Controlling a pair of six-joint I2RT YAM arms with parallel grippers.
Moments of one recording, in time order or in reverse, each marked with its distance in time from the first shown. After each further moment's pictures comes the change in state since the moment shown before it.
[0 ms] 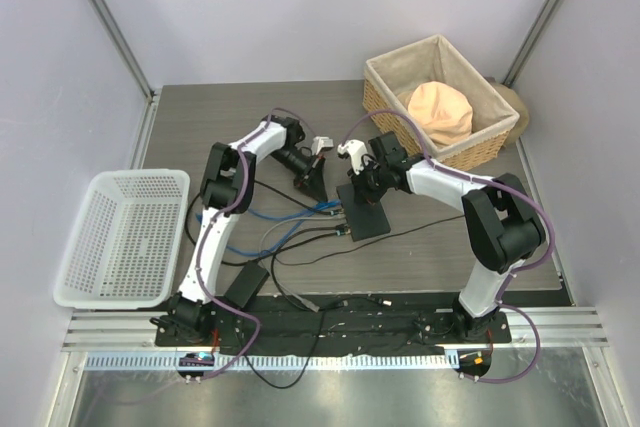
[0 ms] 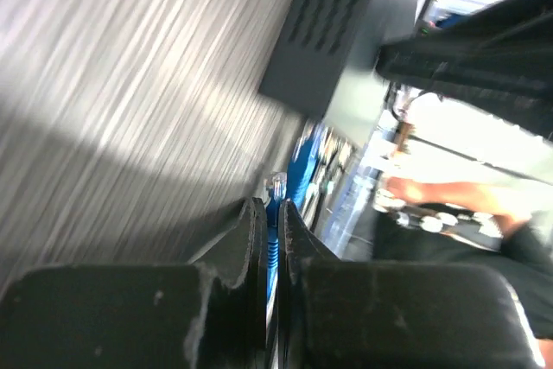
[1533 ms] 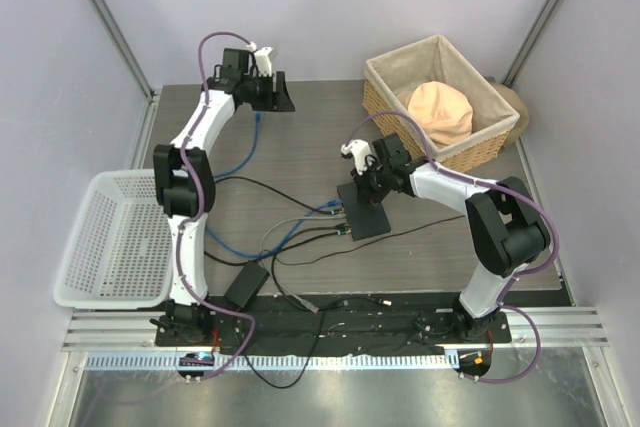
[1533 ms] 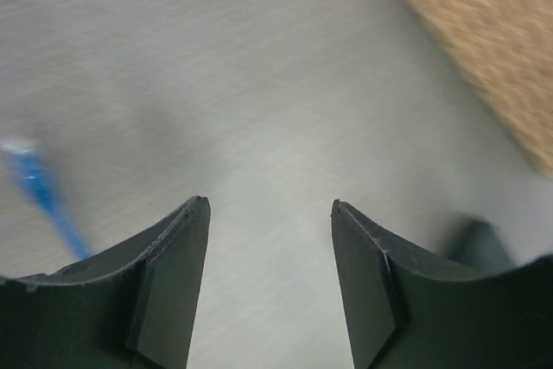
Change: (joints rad) left arm 0.216 -0.252 0.087 0.628 -0.607 -0.298; right arm -0.010 -0.035 -0.043 0.047 0.032 0.008
